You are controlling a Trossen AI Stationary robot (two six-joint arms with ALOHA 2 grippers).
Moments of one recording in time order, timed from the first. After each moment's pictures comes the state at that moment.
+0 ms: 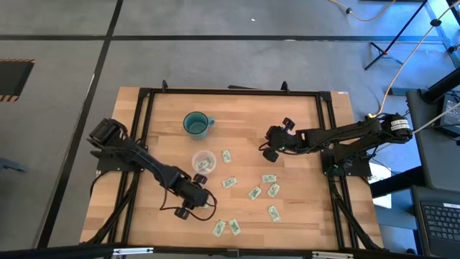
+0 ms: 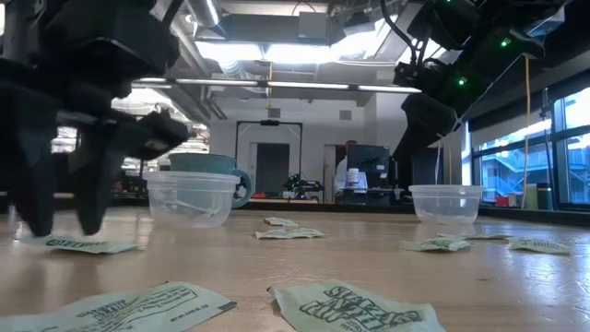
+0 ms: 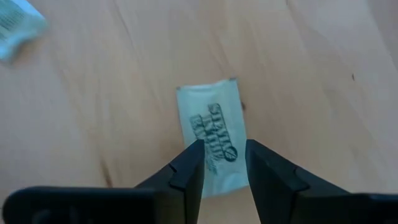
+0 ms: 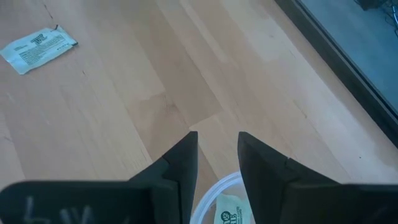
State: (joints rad) left arm -0.50 1.71 0.89 -0.31 0.02 -0.13; right arm 0.00 1.31 0.66 -0.25 0.55 0.28
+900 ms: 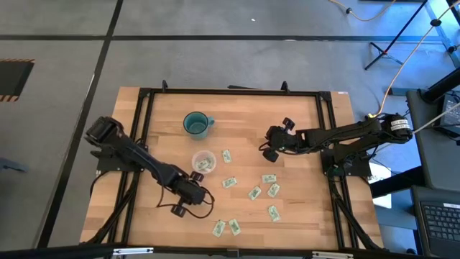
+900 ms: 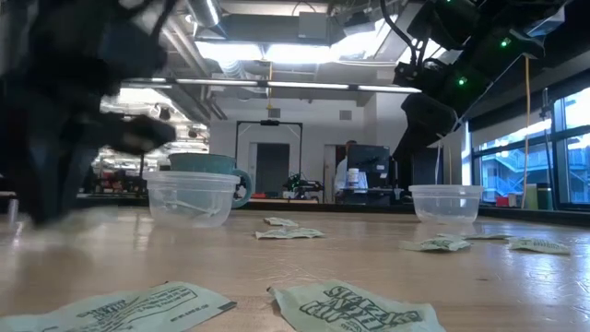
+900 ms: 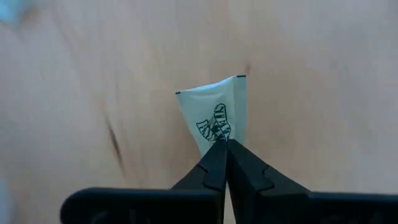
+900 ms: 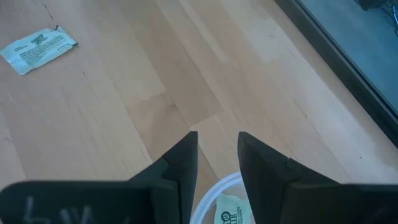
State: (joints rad) left arm -0.50 1.65 0.88 -0.41 0.02 -0.13; right arm 0.00 1.31 0.66 -0.25 0.55 0.28
